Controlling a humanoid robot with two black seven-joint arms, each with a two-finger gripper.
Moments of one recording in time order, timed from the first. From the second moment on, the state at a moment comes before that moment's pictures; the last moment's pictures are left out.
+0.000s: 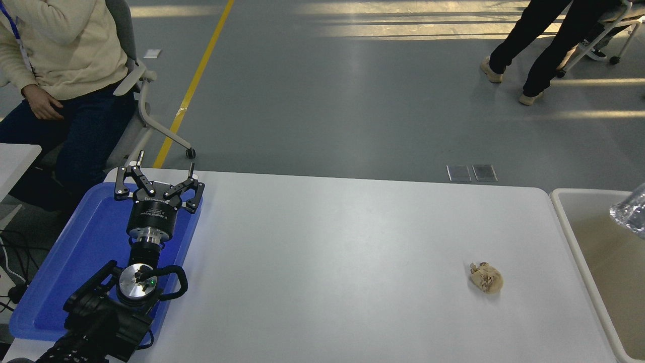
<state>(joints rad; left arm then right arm) -0.50 0.10 -1.16 -0.54 -0.09 -0.64 -0.36 0.68 -0.71 -0.50 0.13 -0.07 0.11 -0.01</state>
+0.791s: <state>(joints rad) -0.50 0.11 -1.16 -0.54 -0.09 -0.64 -0.36 0.57 -0.58 -0.33 0.12 -0.01 -0.06 -0.04</state>
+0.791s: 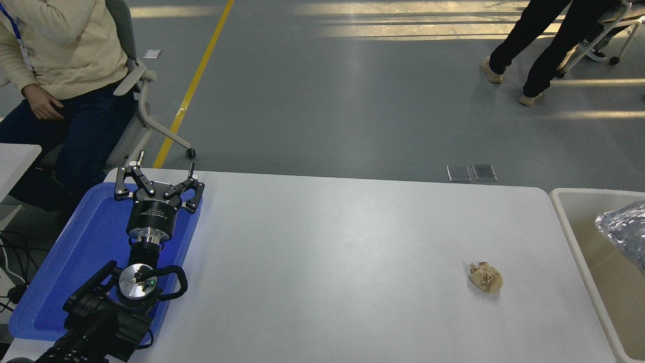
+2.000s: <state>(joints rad) -0.50 0.10 -1.16 -0.54 -0.09 -0.64 -0.36 0.96 -0.49 -0.41 0.30 -0.18 0.00 0.01</state>
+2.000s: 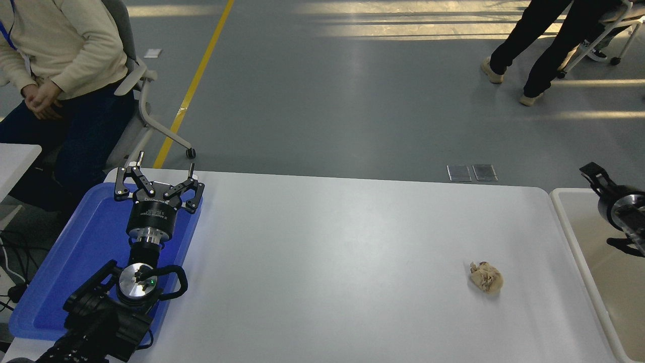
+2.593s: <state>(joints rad) -0.50 0.10 -1.16 -0.54 -0.09 -0.64 -0.36 1.36 -0.61 -0.83 0.85 -0.21 -0.06 0.01</state>
